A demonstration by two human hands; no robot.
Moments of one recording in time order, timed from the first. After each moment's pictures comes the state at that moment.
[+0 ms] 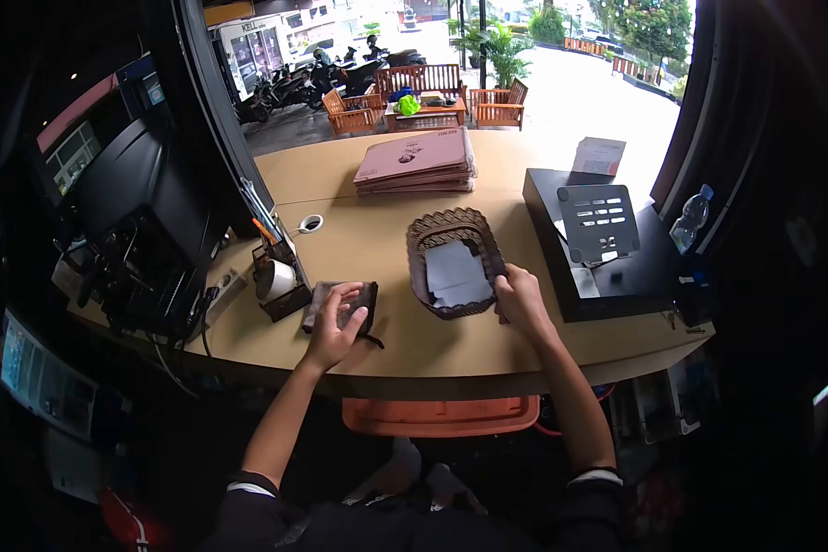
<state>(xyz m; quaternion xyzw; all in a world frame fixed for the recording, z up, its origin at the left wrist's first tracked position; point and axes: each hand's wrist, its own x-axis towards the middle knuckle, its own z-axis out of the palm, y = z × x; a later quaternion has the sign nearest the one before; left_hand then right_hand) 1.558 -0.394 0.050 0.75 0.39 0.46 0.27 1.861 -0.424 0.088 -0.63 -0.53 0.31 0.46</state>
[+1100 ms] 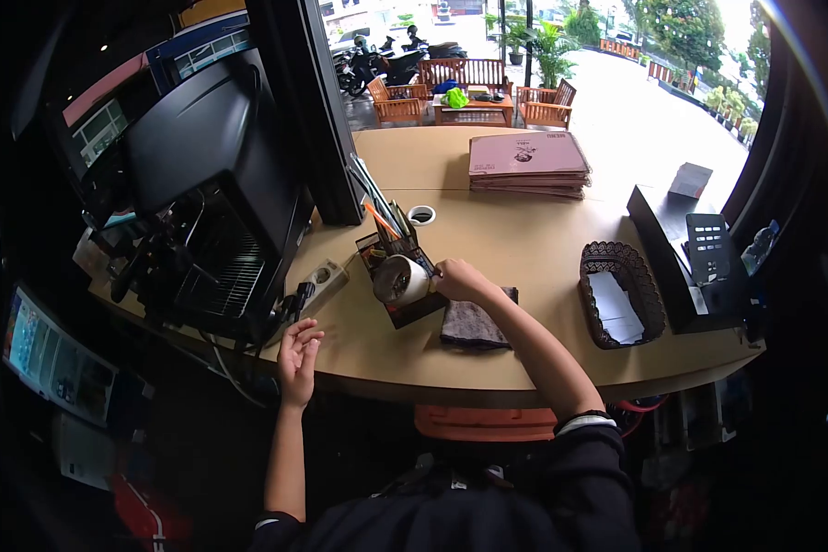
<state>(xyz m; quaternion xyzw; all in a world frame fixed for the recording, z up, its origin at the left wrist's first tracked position) 1.276 -0.399 0.032 0.59 0.42 0.60 0.35 1.567 -0.257 0.042 -0.57 -0.77 0.22 0.18</state>
